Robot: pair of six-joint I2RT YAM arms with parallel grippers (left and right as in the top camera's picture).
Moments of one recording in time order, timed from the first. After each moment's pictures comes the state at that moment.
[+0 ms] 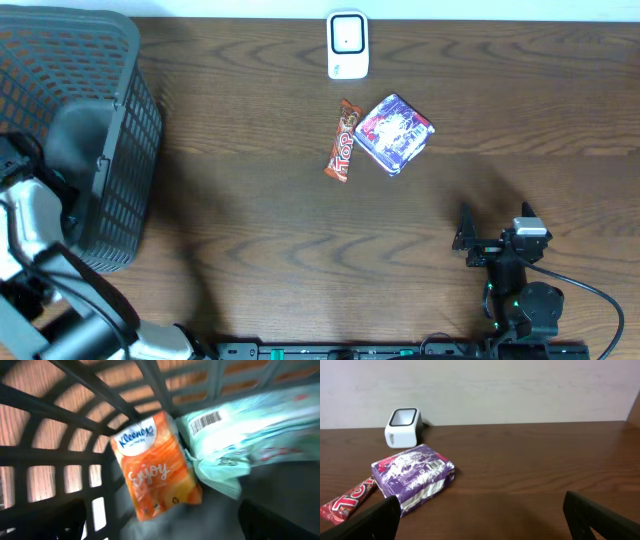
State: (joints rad) left arm 0.67 1.70 1.12 -0.68 -0.46 -0.54; right arm -0.02 0.01 0.01 -0.07 -0.03 0.04
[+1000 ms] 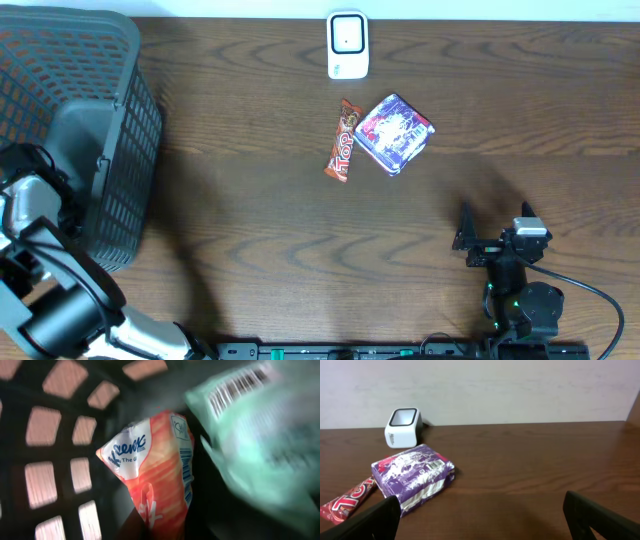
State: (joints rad) left arm 0.69 1.80 1.12 -0.71 -0.45 -0.49; right arm -0.02 0.01 0.01 -0.07 -0.03 0.04
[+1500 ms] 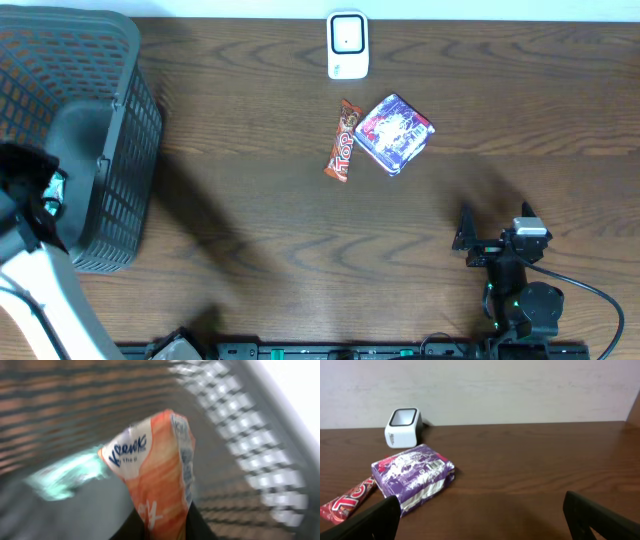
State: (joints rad) left arm 0.69 1.17 1.13 -0.54 0.16 -0.51; right arm -0.02 0.01 0.01 -0.07 -0.03 0.04
